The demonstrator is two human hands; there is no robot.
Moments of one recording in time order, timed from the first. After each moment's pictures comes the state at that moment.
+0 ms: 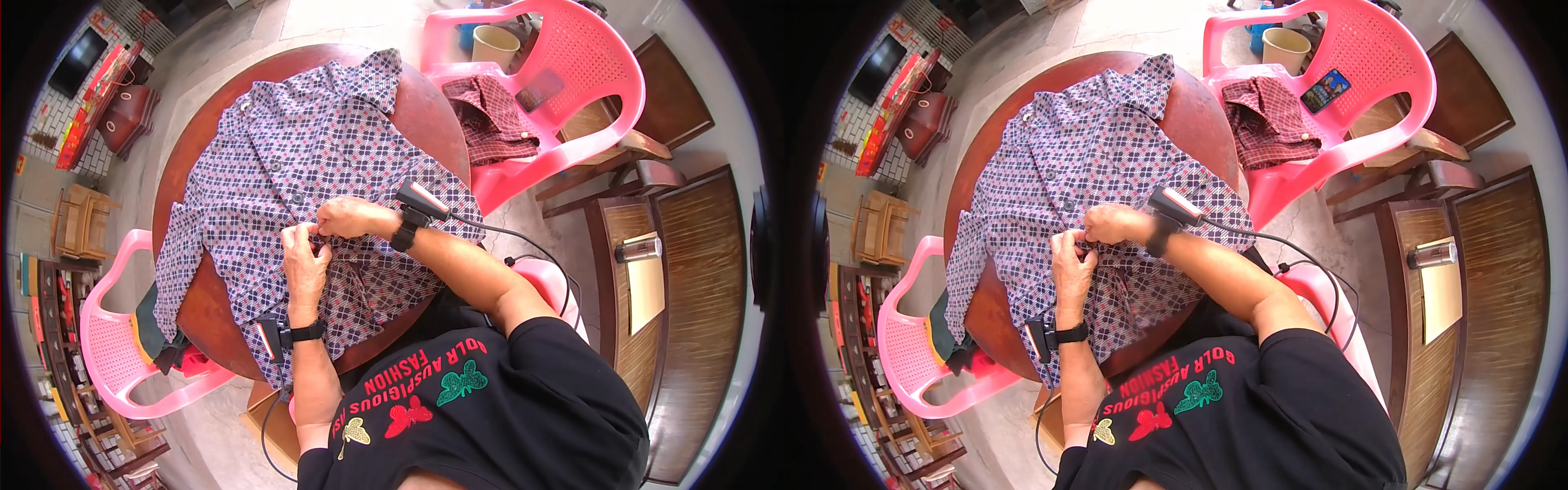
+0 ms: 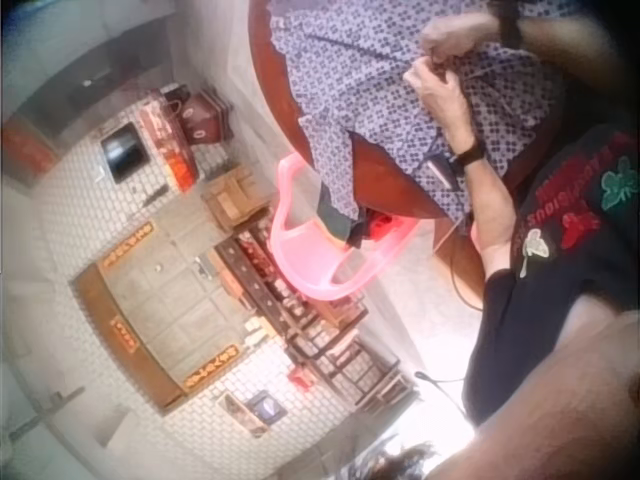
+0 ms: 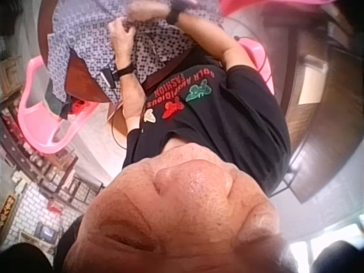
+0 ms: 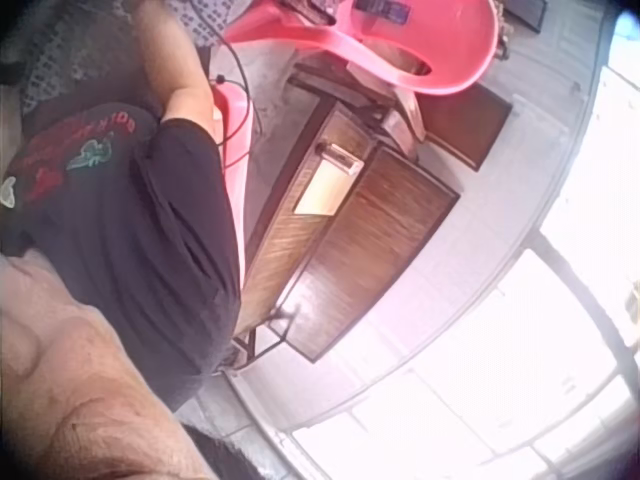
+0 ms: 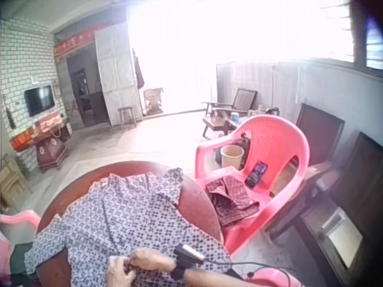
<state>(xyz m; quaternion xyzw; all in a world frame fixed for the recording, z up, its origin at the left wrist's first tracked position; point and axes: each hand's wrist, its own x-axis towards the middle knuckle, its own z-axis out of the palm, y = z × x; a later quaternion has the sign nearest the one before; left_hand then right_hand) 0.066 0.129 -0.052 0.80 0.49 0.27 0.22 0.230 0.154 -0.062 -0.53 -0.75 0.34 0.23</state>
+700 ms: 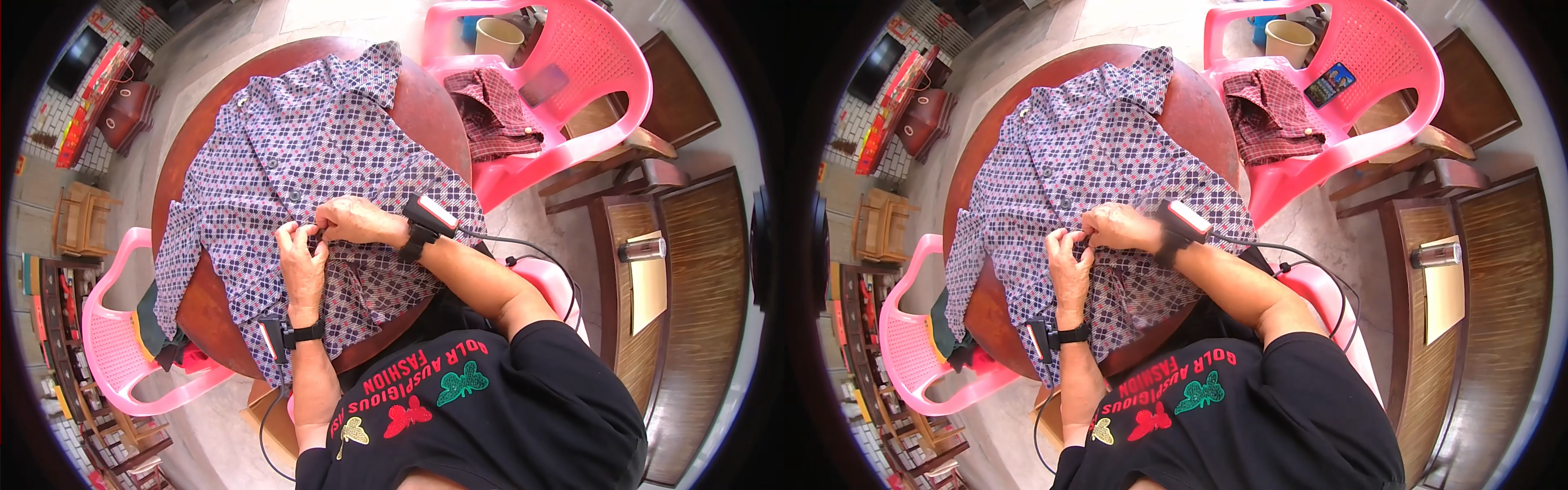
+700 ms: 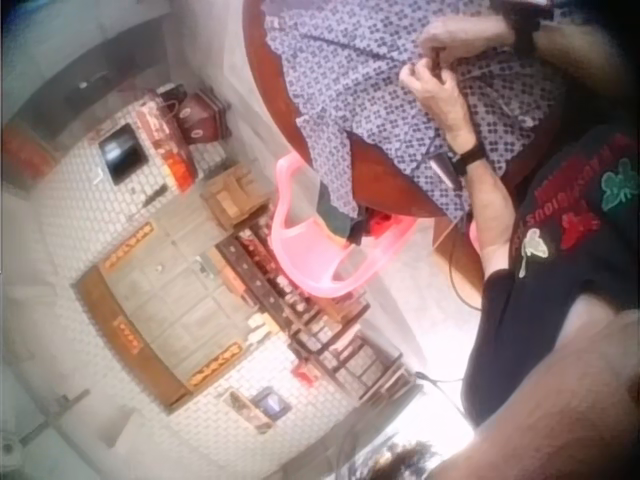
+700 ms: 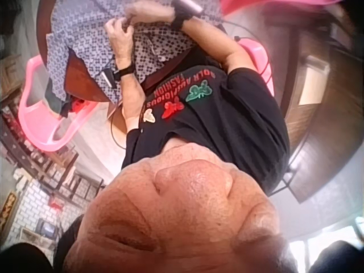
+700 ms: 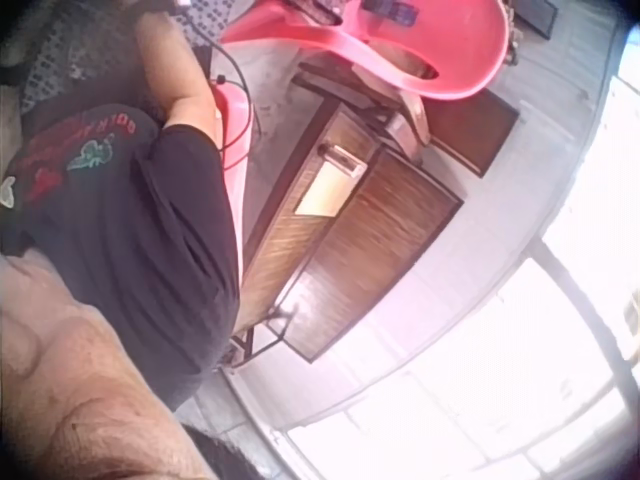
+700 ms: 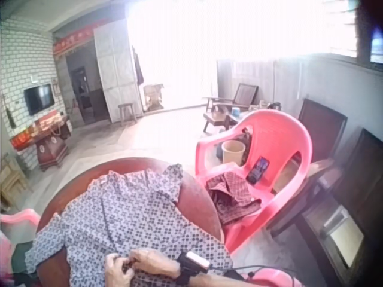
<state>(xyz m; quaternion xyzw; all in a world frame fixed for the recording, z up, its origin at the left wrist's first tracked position) 0.069 0.122 -0.050 0.81 0.48 0.29 0.18 0.237 0.134 -0.075 -0.48 -0.74 0.28 0.38</state>
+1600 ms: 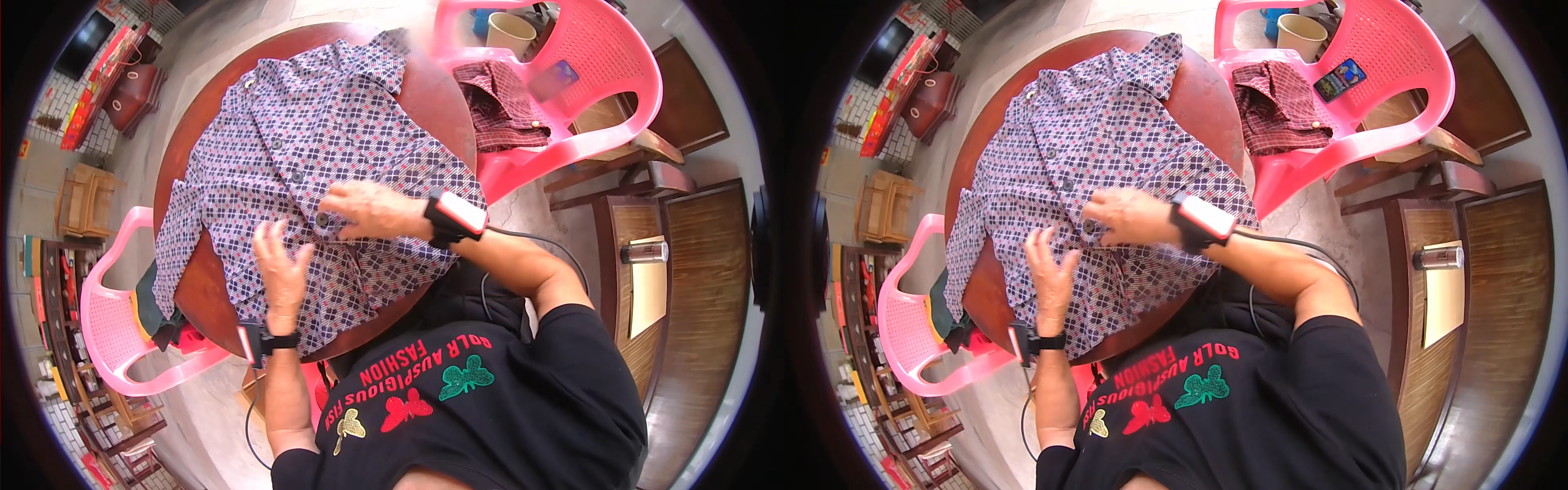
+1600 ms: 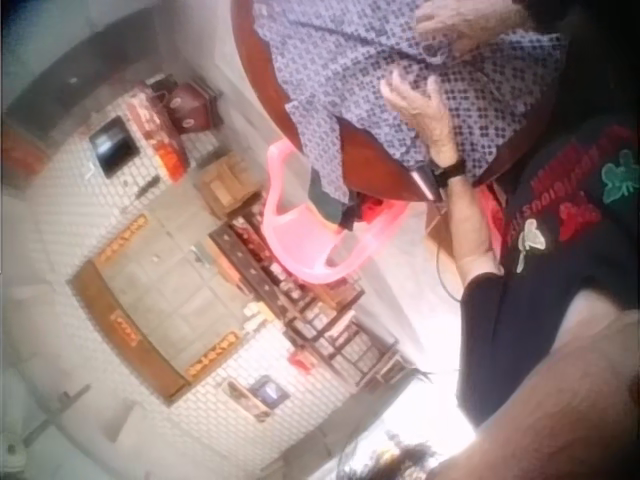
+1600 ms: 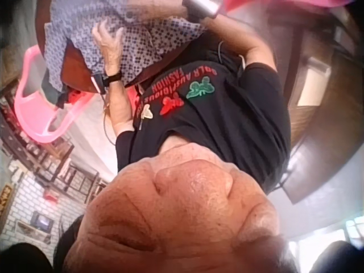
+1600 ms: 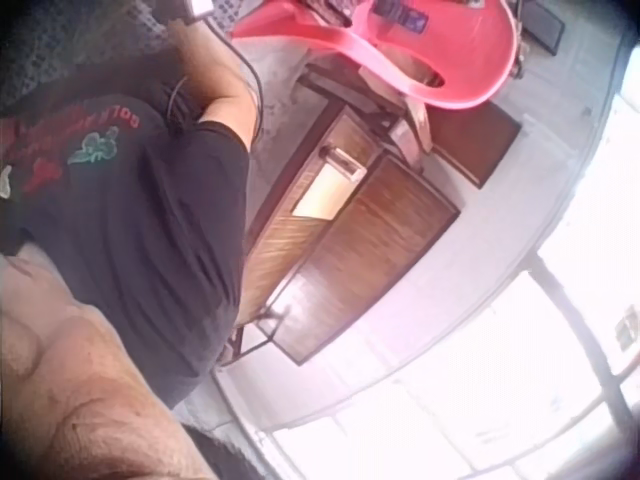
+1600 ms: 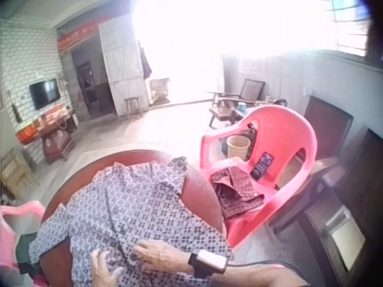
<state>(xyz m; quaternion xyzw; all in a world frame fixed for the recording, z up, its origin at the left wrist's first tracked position) 0.020 0.108 -0.047 0.83 0.49 0.25 0.11 0.258 0.107 -0.054 -0.40 -0.85 0.18 0.31</state>
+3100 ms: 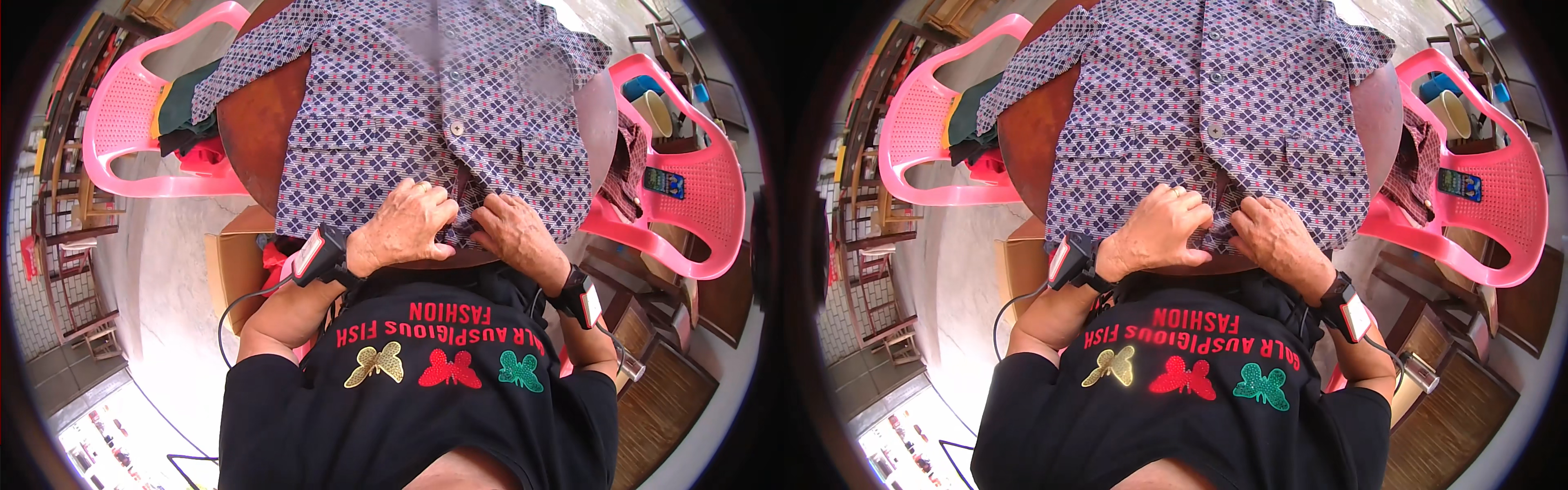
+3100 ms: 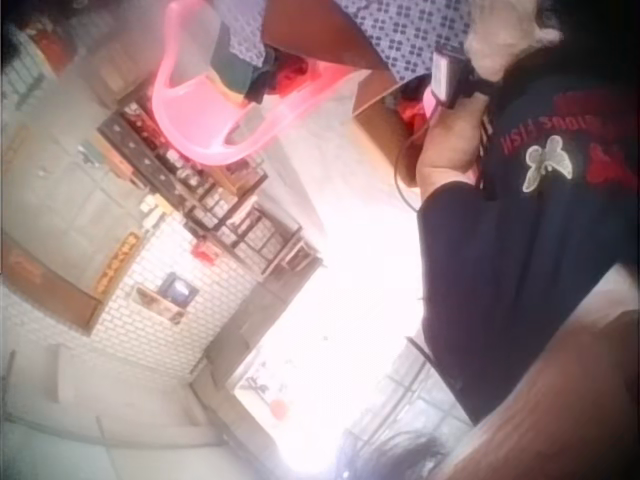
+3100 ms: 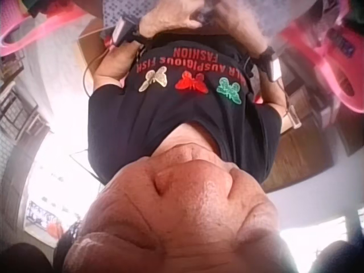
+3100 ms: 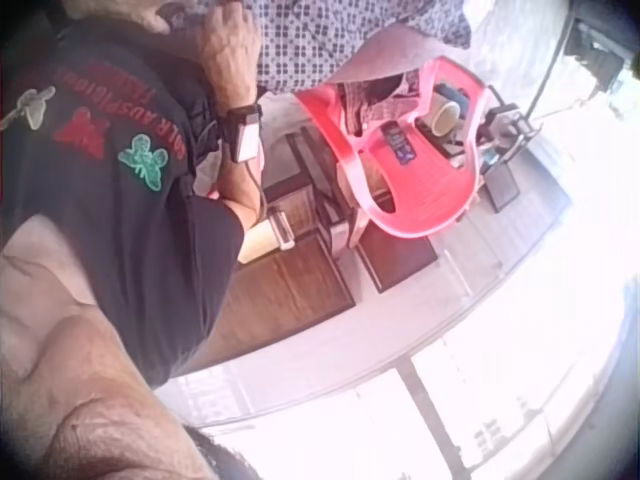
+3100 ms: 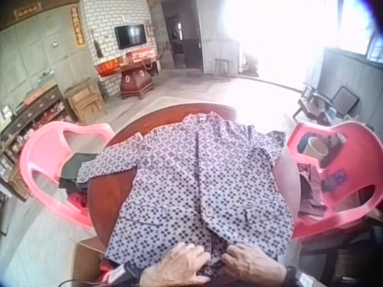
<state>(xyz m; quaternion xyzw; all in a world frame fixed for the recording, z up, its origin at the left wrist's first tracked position) 0.033 0.031 -0.036 0.91 0.34 0.15 0.18 0.259 0.018 -0.029 -0.37 -0.91 0.15 0.10</state>
